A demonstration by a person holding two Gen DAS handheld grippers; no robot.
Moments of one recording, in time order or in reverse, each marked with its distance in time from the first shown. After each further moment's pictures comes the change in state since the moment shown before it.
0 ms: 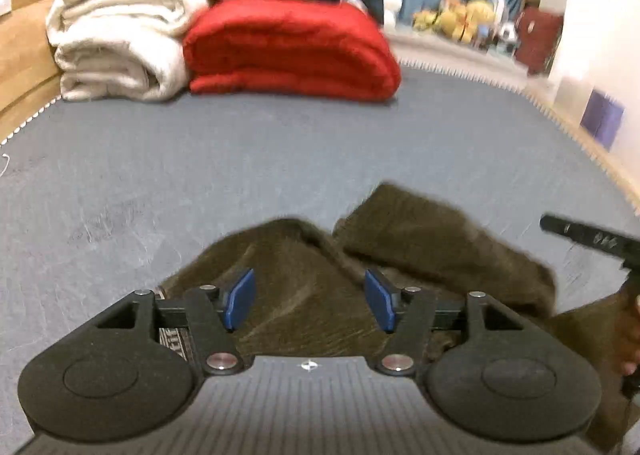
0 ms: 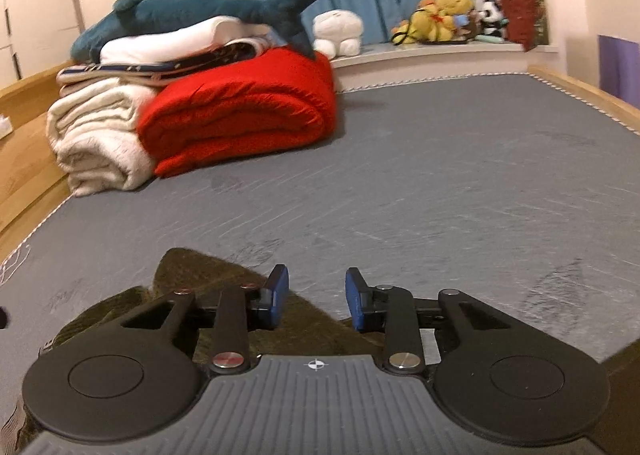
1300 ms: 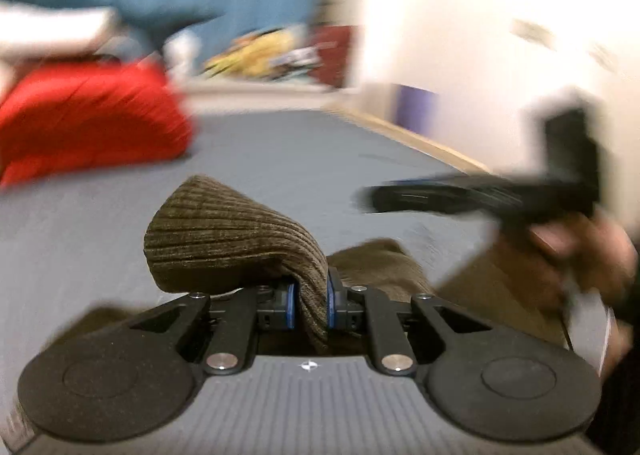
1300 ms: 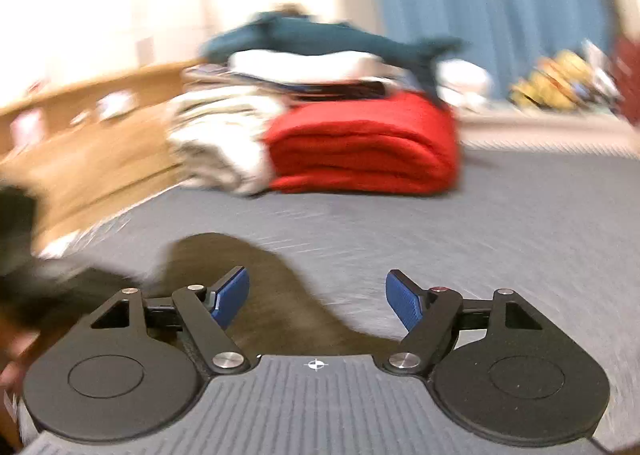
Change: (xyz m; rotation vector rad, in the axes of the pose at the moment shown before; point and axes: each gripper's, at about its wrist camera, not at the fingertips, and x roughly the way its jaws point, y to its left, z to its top) left arm 0.025 -0.056 -0.012 0.370 -0.250 -0.581; right arm -0.045 0.010 0.012 -0.150 -0.080 0.255
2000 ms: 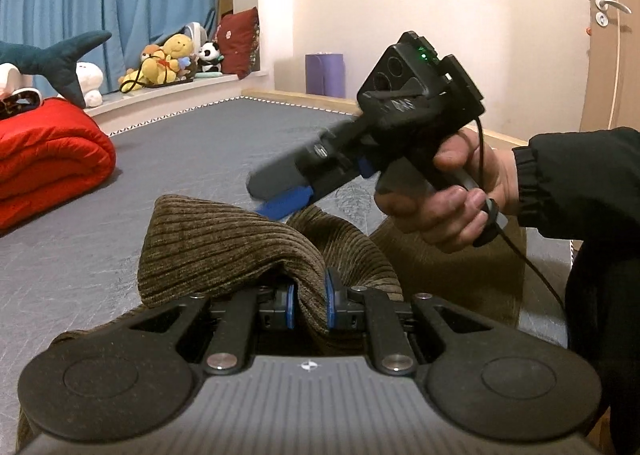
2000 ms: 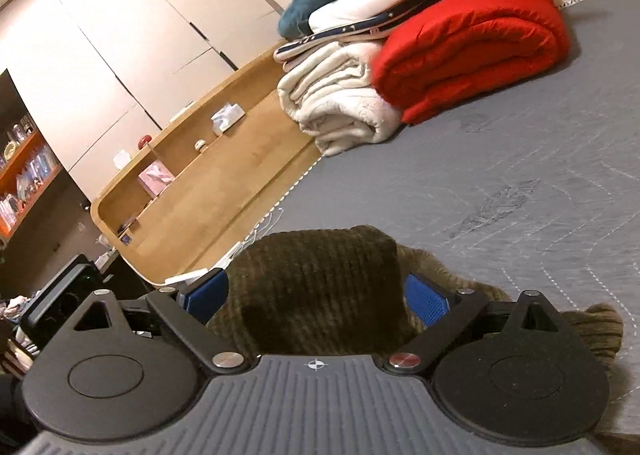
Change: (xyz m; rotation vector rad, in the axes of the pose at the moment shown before) left arm 0.009 -0.047 -0.027 0.196 0.049 -0.142; right arm 0.042 -0.043 -0.008 0.277 0.204 0.612
